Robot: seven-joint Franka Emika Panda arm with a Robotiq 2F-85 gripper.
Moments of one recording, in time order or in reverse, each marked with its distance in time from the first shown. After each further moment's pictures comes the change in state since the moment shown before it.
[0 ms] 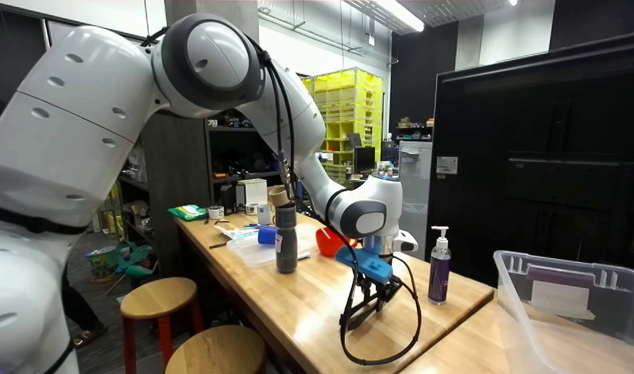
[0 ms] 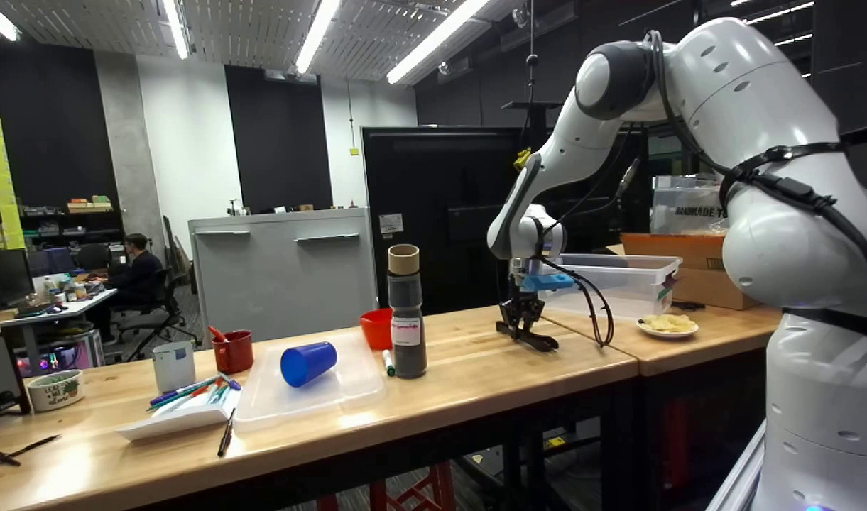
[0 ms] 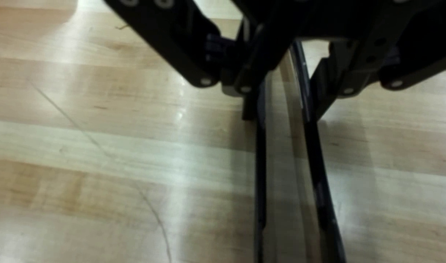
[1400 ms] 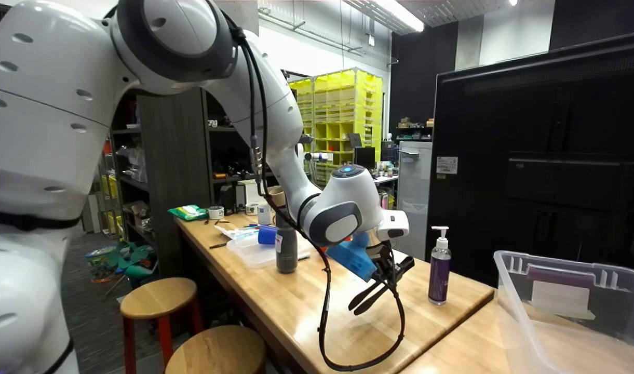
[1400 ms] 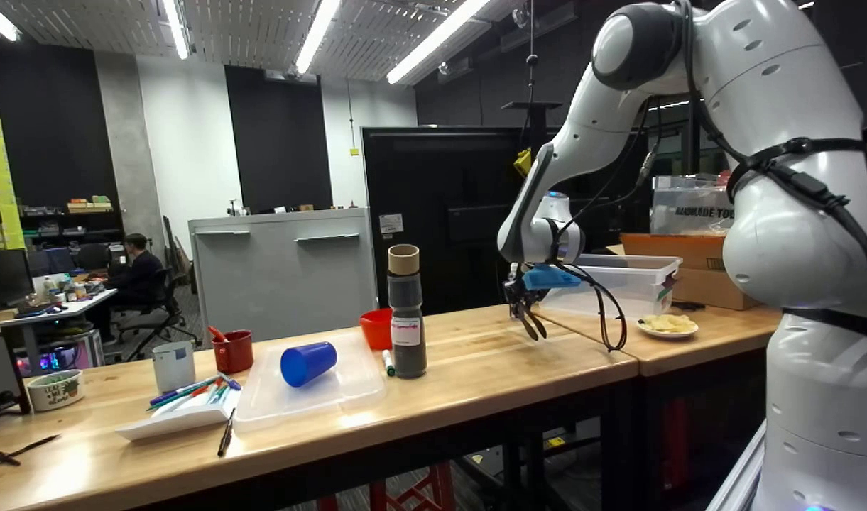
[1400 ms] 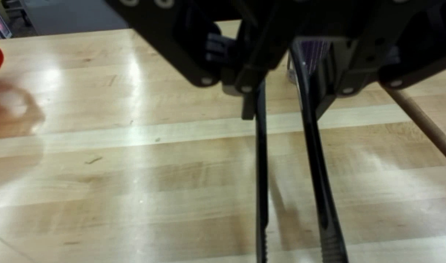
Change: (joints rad) arm 0.002 -0.148 0.022 -0.267 0.064 0.552 0.165
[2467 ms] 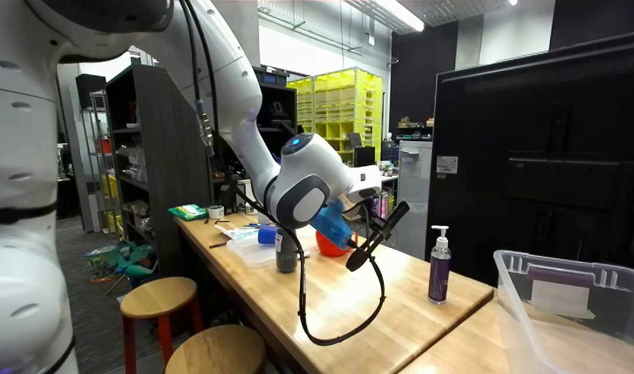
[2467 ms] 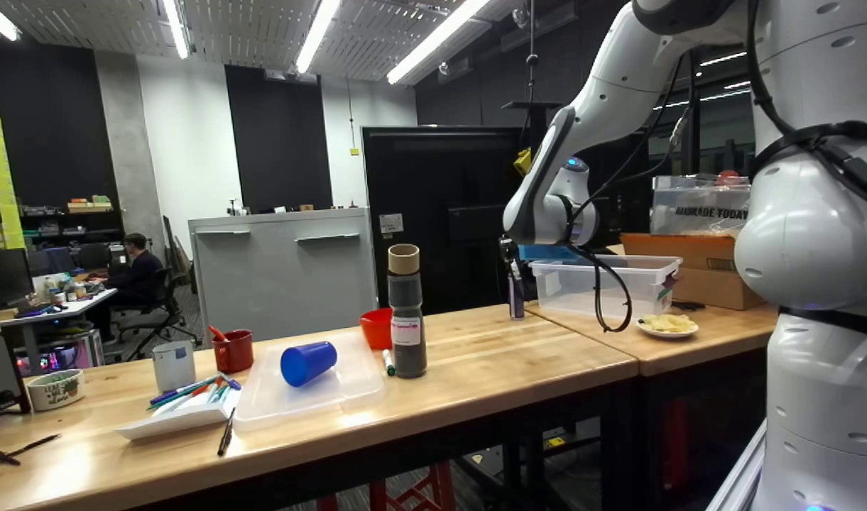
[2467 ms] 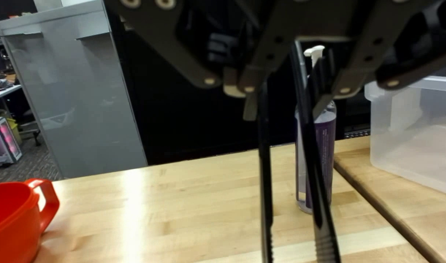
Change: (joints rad) arm 0.114 -0.249 -0.056 -0.223 -0.046 0.340 0.164
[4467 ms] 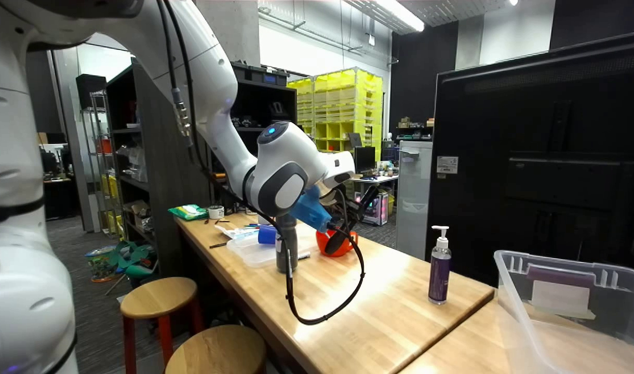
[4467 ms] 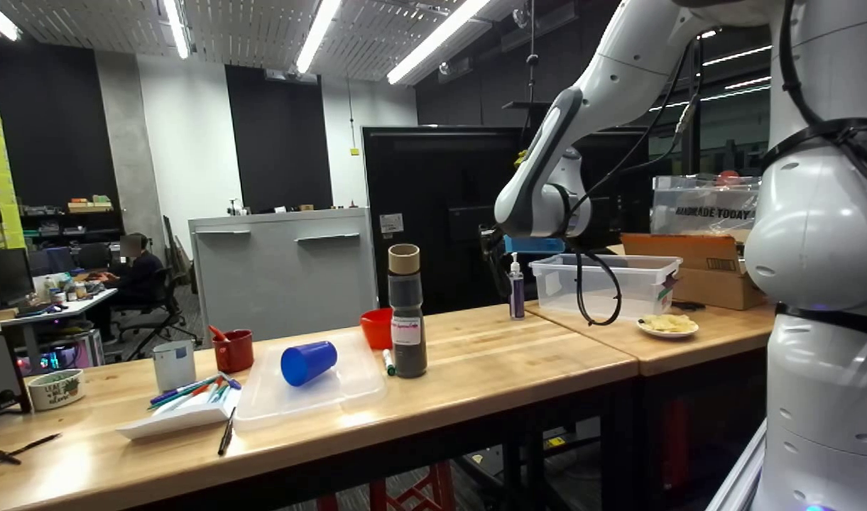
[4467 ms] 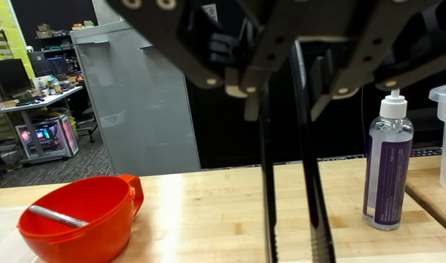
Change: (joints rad) arm 0.083 -0.098 0.017 -0.063 -0.064 0.001 0.018
